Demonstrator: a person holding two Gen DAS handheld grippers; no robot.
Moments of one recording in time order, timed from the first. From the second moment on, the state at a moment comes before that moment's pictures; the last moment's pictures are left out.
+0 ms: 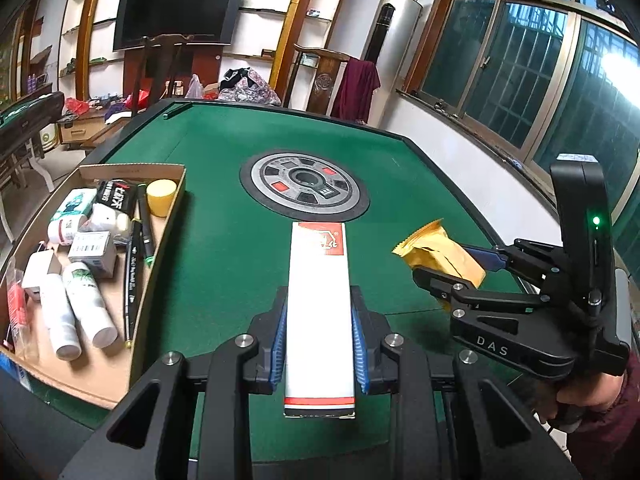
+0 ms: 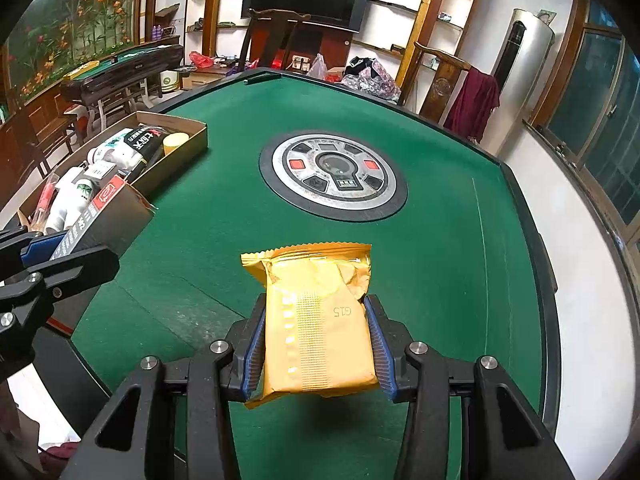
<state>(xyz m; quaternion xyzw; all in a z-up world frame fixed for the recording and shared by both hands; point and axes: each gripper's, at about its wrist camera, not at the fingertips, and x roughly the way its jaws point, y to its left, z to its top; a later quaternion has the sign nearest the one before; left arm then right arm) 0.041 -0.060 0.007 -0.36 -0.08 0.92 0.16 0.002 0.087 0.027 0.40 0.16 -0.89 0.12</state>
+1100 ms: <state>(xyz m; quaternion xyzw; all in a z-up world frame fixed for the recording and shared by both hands) 0.059 -0.207 0.009 -0.33 -0.17 0.93 0.03 0.000 -0.017 0.049 0.39 0.18 -0.88 0.23</state>
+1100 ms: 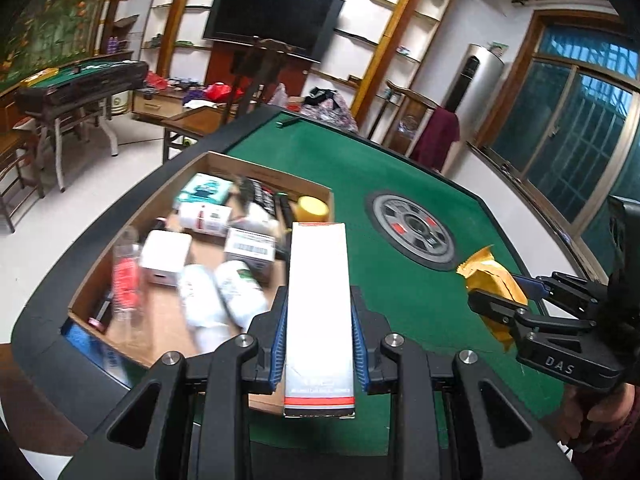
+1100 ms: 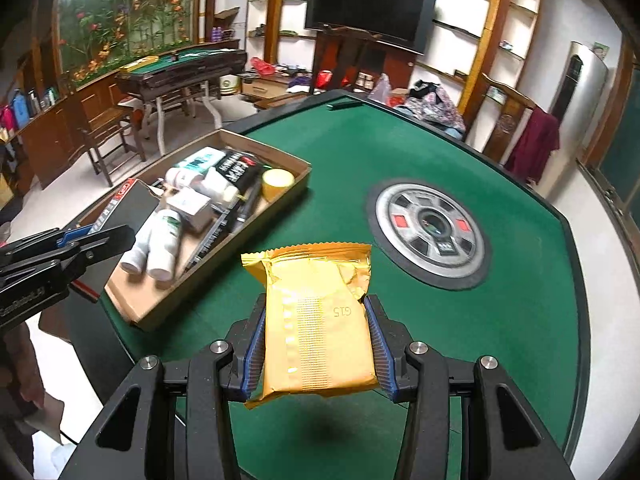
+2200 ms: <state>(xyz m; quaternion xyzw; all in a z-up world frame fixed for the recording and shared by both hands) 0.020 -0.270 -0.044 -0.38 -0.18 0.91 -0.01 -0.114 -0.166 0.006 0.47 0.17 -0.83 0.26</state>
